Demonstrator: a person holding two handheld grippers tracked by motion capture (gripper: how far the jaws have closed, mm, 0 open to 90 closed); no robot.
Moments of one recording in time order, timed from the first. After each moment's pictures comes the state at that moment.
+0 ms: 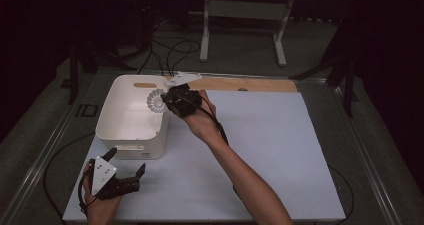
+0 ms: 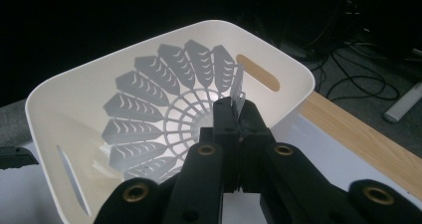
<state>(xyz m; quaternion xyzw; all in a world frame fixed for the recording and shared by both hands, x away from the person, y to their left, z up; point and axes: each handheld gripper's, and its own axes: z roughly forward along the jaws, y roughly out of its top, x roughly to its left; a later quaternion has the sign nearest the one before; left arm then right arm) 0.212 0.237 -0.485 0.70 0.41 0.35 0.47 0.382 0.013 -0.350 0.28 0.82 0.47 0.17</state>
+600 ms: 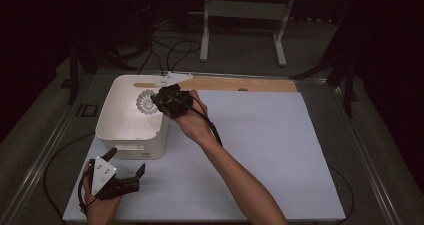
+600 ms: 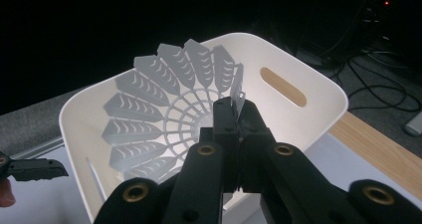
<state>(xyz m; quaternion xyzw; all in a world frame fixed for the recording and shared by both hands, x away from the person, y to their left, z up) 0.212 0.237 -0.485 0.70 0.40 0.35 0.47 0.375 0.033 -0.345 0.27 0.82 0.49 0.15</state>
